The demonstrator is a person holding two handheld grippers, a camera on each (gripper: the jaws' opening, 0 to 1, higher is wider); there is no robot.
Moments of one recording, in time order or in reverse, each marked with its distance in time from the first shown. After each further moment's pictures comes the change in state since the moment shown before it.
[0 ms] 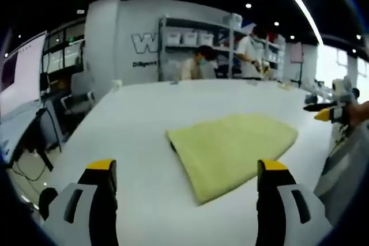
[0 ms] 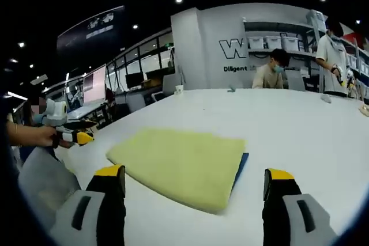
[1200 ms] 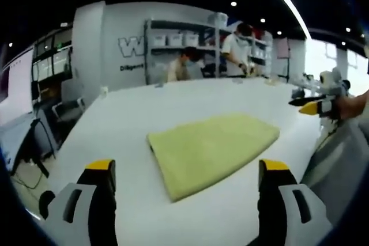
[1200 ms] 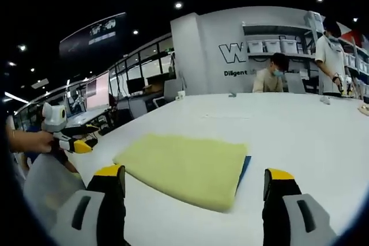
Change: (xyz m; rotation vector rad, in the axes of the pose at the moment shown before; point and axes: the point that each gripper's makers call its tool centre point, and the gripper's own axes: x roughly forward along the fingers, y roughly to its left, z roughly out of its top) left arm -0.020 -0.032 0.012 0.025 -0.019 -0.047; right arm -0.018 0.015 0.013 -0.012 -0.052 0.011
